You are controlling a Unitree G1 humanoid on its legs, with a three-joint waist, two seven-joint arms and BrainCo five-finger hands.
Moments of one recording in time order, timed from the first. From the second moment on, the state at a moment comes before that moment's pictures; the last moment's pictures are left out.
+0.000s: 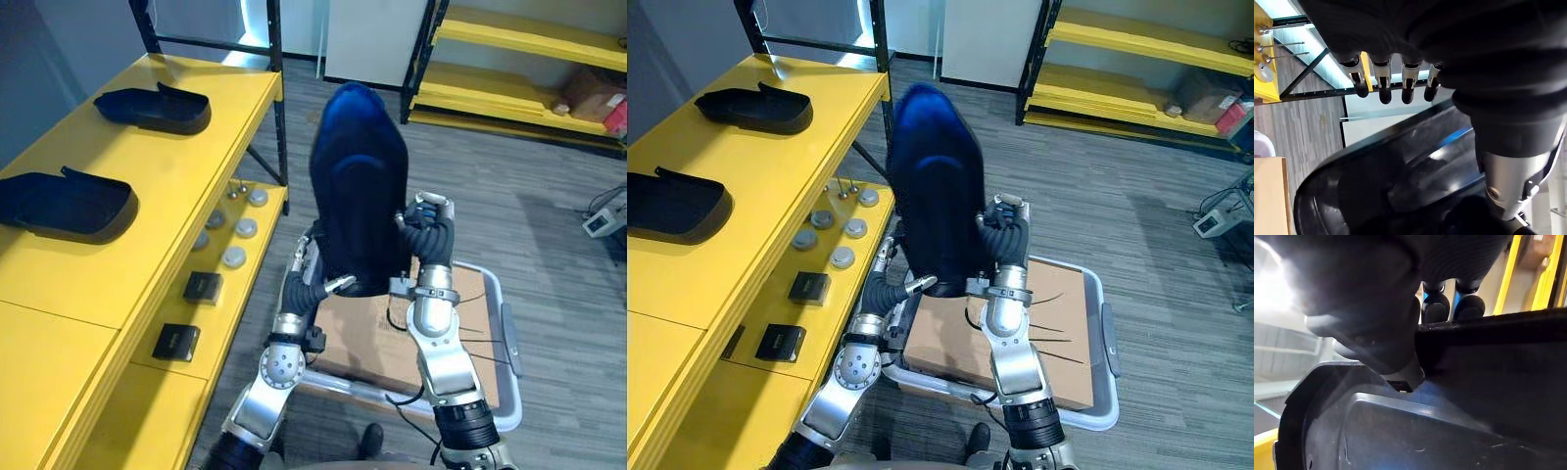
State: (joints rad) left arm -0.03 0.05 -0.41 0.00 0.24 -0.11 0.40; right arm -0.17 0.04 0.23 -0.23 -0.23 -0.04 -0.43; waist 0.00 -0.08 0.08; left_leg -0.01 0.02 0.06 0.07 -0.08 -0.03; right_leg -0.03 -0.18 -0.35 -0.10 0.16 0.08
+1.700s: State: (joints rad) left arm 0.14 0.05 -0.17 -0.19 0.15 -0.14 0.32; right arm 0.21 -0.10 -0.45 0.61 0.32 -0.17 -0.23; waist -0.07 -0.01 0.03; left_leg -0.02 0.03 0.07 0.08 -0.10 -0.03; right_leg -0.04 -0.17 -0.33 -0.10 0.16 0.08
